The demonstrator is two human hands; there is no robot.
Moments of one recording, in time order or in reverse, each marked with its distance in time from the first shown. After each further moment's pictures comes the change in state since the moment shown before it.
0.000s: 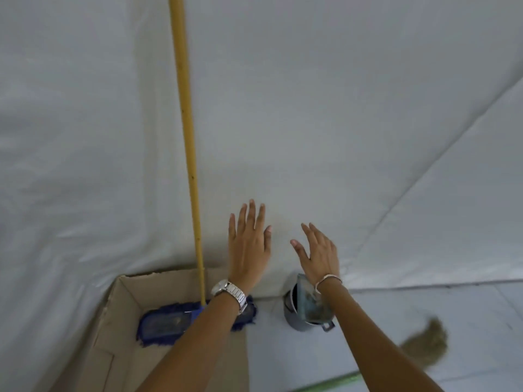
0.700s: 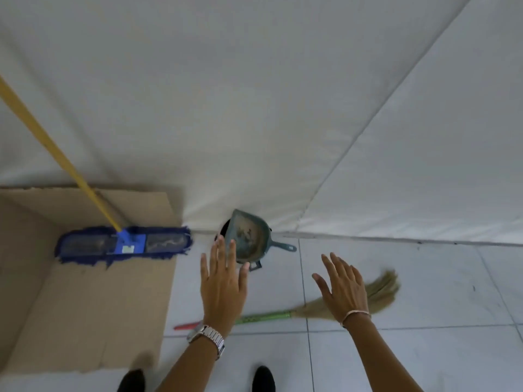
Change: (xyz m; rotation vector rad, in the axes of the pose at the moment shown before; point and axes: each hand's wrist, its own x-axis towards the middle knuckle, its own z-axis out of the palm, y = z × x) left_hand -0.132 0.221 0.328 0.091 -0.285 -0.363; right_hand -0.068 0.468 0.004 -0.313 -0.354 -0.001
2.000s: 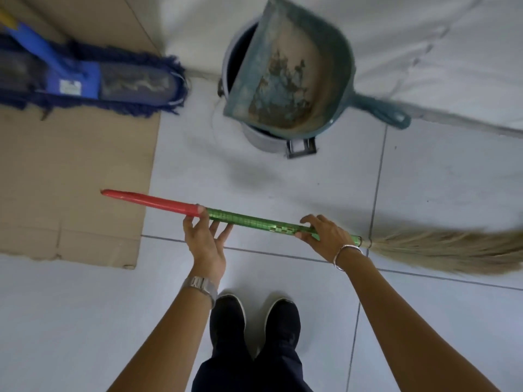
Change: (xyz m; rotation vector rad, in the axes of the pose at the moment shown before) left_hand -0.003 -0.201 0.425 -1.574 0.369 -1.258; right_hand 0.111 0.029 0.484 0.259 -0.675 -0.220
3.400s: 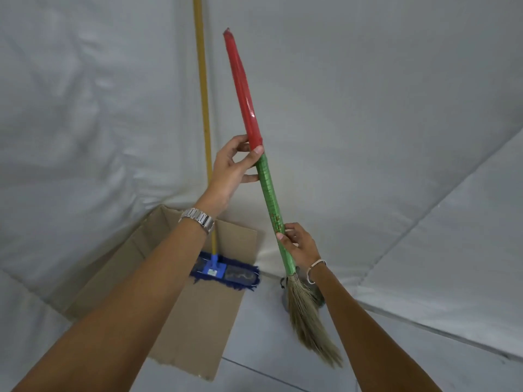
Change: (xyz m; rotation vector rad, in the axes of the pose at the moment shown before) left_hand -0.577 0.596 -0.018 0.257 -0.848 1.125; right_hand -0.435 -0.500 -0.324 0.653 0.555 -0.544
